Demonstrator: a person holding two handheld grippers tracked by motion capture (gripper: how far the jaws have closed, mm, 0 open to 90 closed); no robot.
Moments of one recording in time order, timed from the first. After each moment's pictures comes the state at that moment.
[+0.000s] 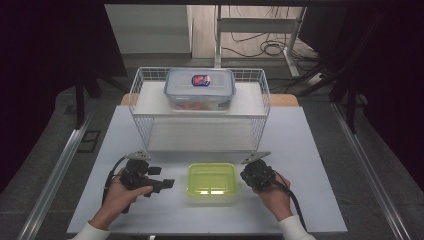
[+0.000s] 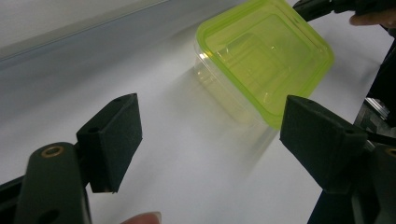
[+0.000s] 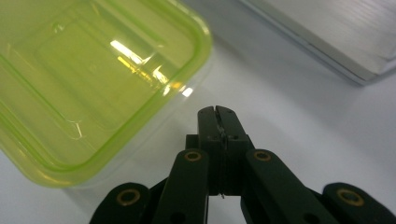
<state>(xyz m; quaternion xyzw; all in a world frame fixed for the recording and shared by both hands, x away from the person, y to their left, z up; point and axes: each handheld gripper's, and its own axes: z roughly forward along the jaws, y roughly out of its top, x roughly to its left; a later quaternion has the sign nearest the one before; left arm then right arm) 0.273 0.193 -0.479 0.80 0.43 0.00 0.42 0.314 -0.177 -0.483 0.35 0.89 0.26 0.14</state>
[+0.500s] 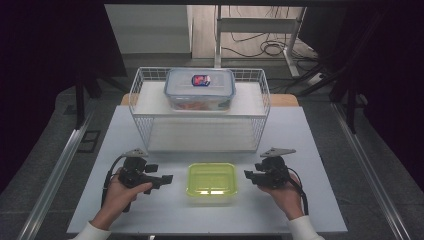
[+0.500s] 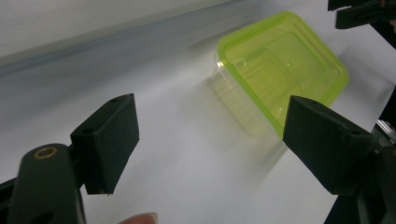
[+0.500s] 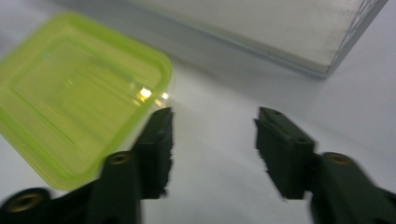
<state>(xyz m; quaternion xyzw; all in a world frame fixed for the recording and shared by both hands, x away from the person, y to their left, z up) 0.276 0.197 -0.478 0.77 0.47 0.01 0.42 0.316 -0.215 -0.470 0.43 0.83 0.35 0.11</state>
